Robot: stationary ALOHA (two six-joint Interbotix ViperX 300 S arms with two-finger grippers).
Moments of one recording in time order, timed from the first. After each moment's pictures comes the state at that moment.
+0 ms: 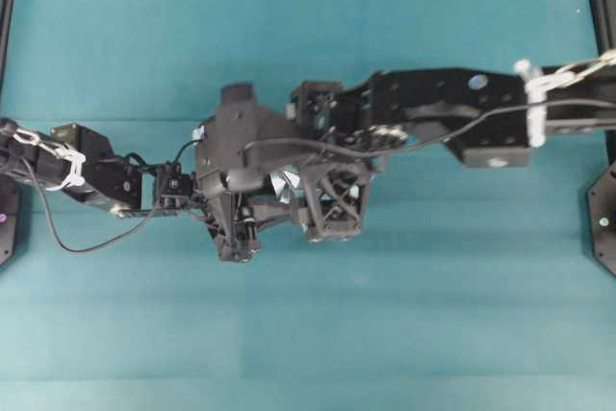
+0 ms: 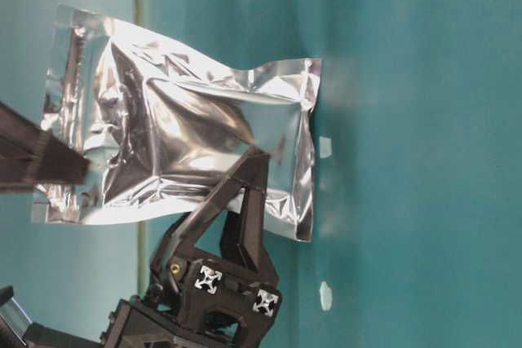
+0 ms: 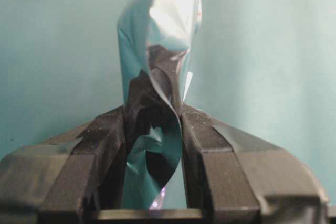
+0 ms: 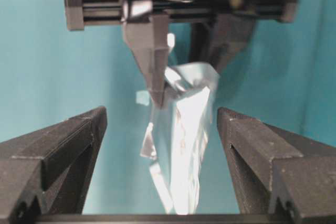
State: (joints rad) left arm 0.05 0.31 0.84 0.02 -0.84 -0.20; right arm -0.05 0.13 0.07 0.07 0.92 -0.17
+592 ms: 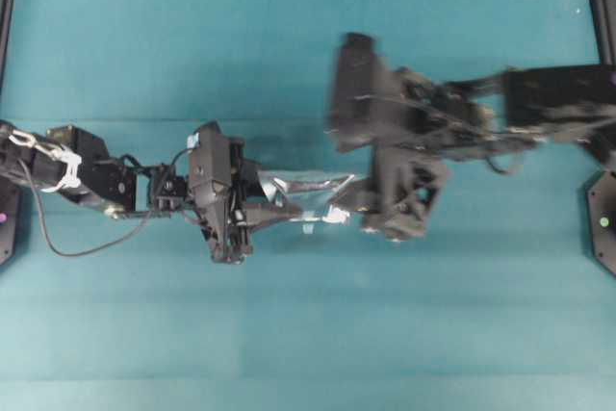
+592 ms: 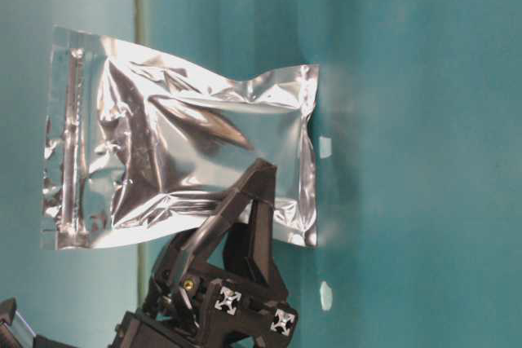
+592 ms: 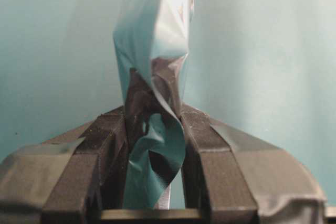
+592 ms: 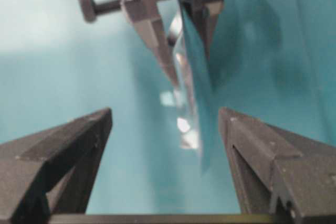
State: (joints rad) left arm 0.05 0.31 0.86 0.02 -0.84 -0.12; right arm -0.03 -0.22 0.46 0.05 0.57 0.16
